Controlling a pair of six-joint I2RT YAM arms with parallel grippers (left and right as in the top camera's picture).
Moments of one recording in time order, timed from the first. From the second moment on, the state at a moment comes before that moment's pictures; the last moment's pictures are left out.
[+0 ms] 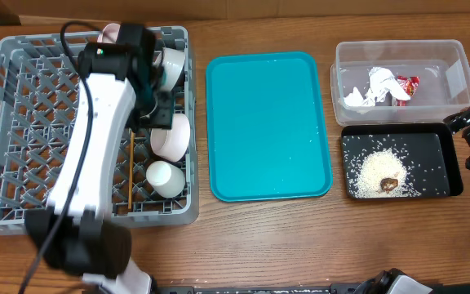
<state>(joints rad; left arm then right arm) -0.14 1.76 1.82 -1.43 -0.03 -0.08 -0.62 1.37 1.35 -1.13 -0.38 0.38</state>
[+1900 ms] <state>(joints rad) -0.24 1.46 1.87 -1.21 -0.03 -0.08 0.08 0.53 0.66 -0.18 -0.01 0.26</state>
